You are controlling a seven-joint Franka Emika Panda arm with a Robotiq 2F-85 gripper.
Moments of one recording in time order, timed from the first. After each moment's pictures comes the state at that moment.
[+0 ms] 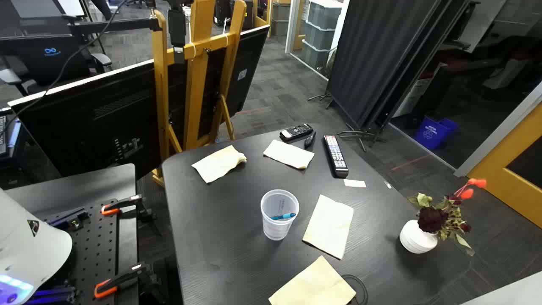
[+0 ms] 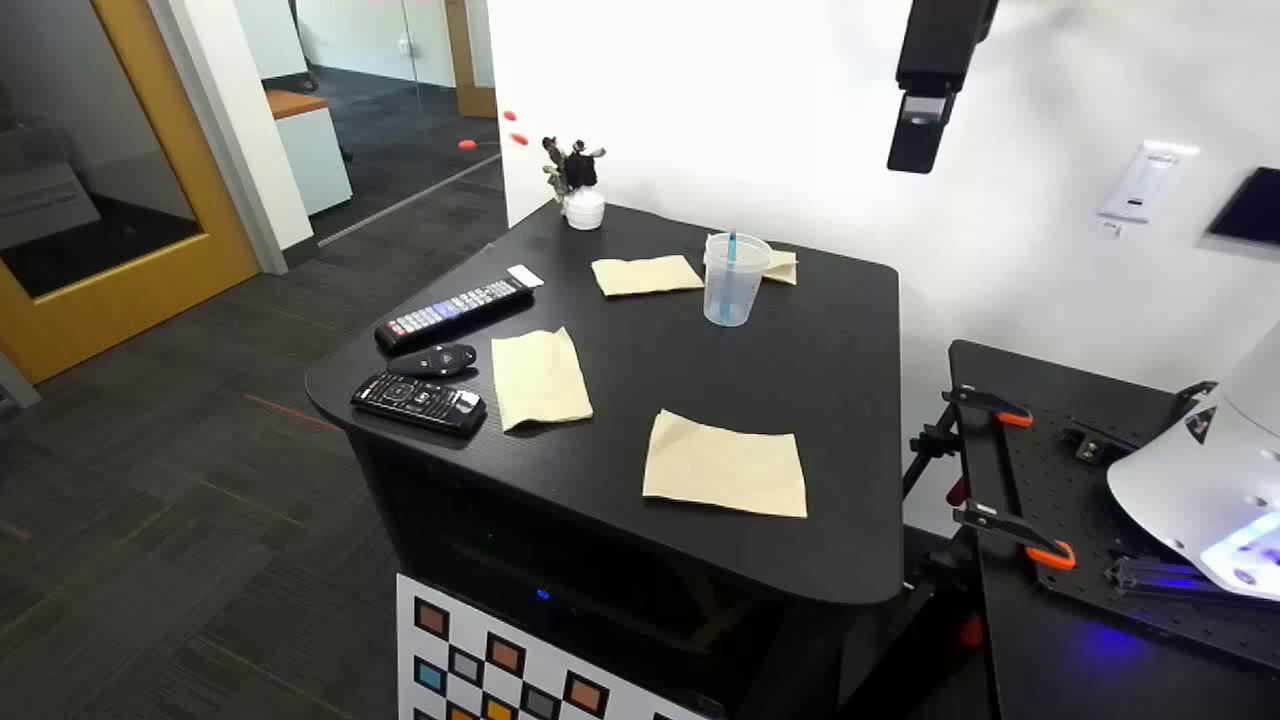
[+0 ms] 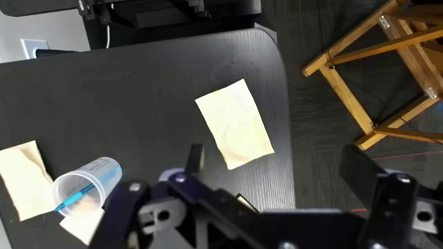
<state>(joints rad) 0.09 -0.29 0.28 -2.14 0.08 1.76 0.46</state>
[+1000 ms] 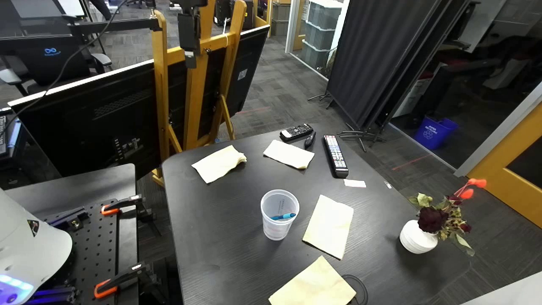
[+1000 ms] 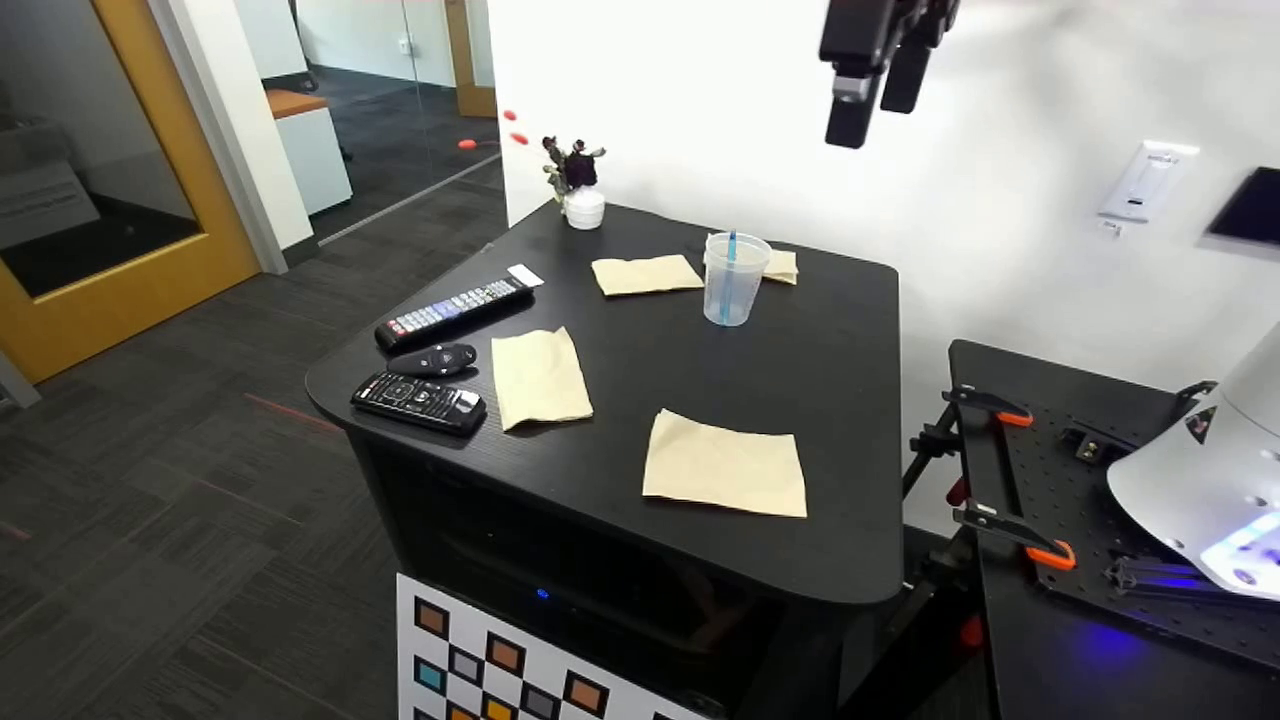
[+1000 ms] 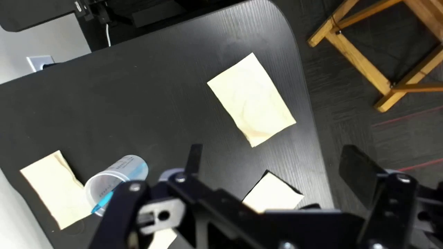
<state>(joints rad) 0.06 -0.27 0.24 -2.13 0.05 1.81 0.58</state>
